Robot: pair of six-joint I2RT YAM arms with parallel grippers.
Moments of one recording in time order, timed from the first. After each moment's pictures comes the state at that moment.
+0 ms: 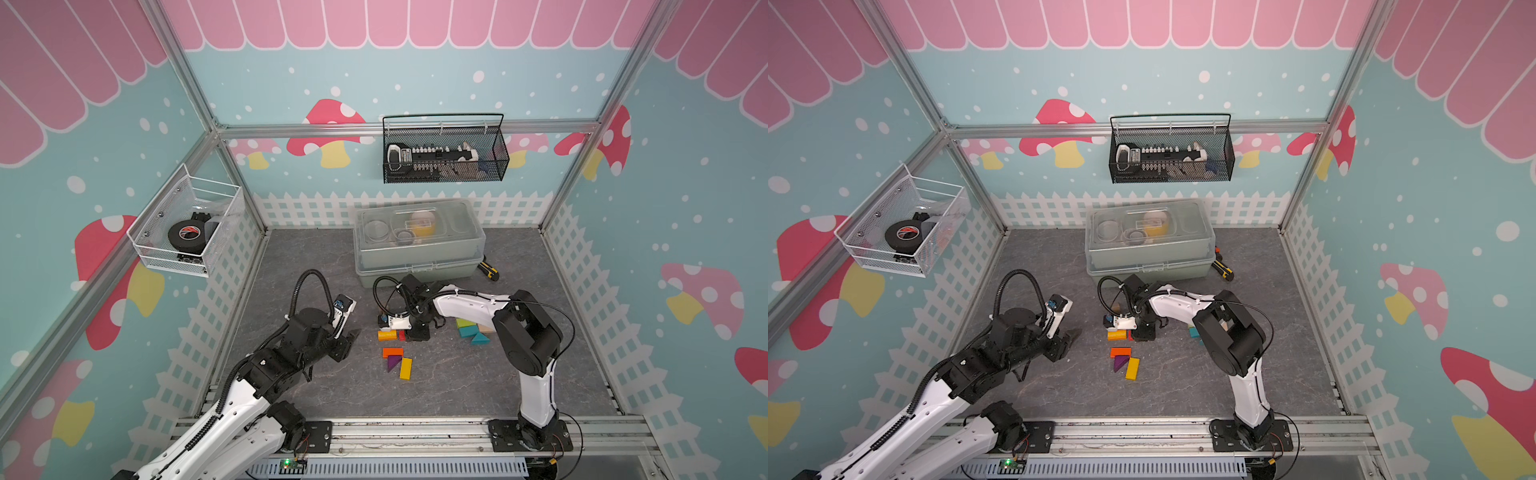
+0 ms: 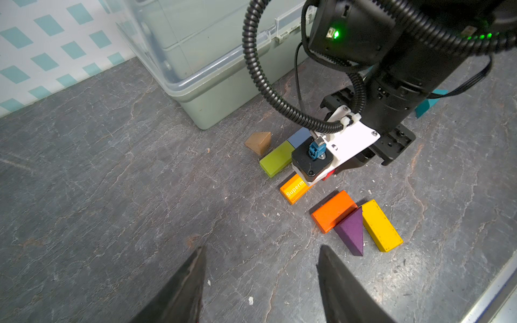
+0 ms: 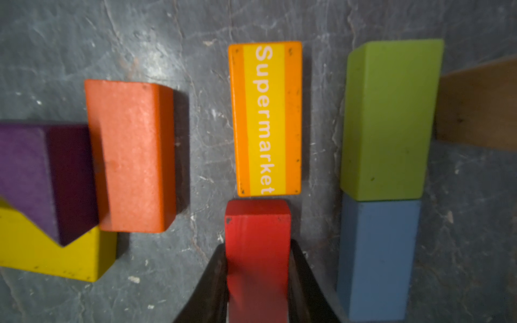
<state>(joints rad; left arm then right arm) -0.60 0.71 0.67 -0.59 -0.05 0.06 0.76 1.98 1.35 -0.73 -0.19 -0.86</state>
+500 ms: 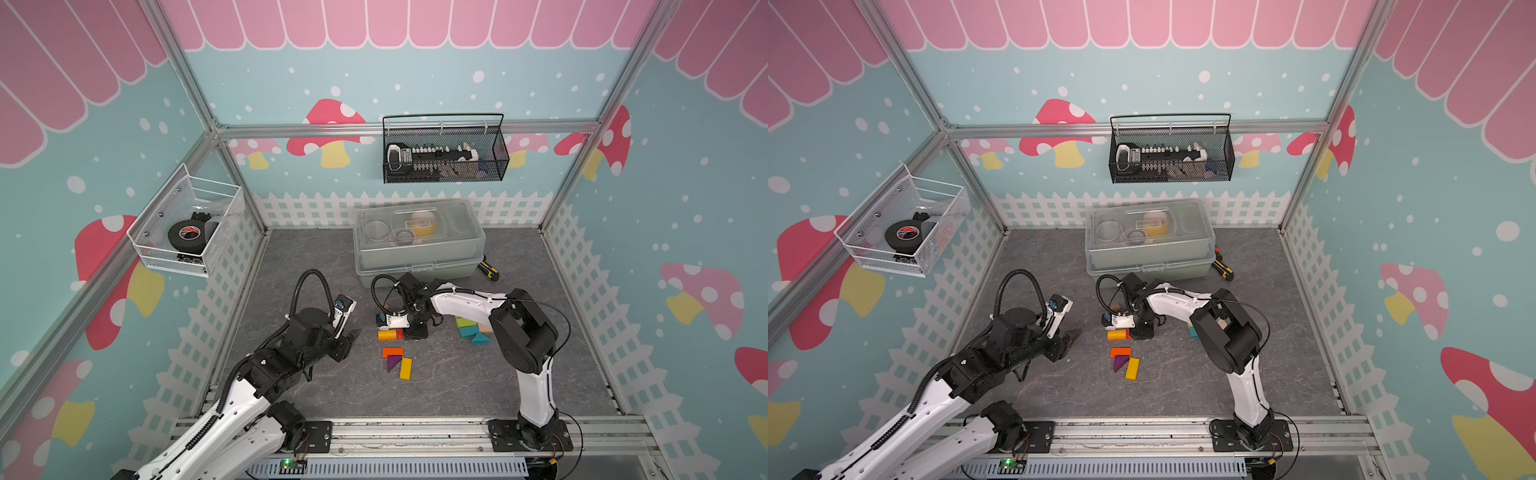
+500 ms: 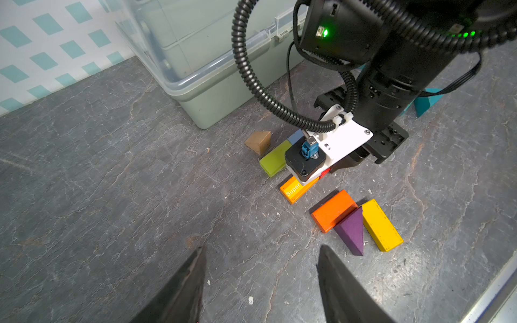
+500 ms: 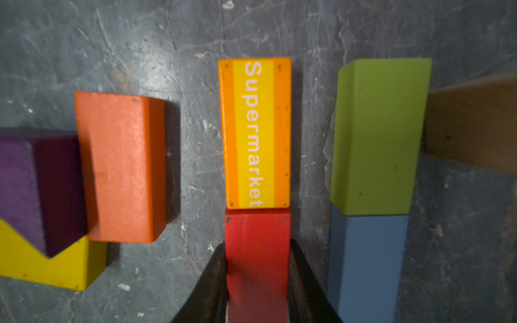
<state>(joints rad) -0.60 0.71 0.67 -0.59 -0.05 0.06 0.76 2.01 1.39 -0.74 -0.20 -0.87</state>
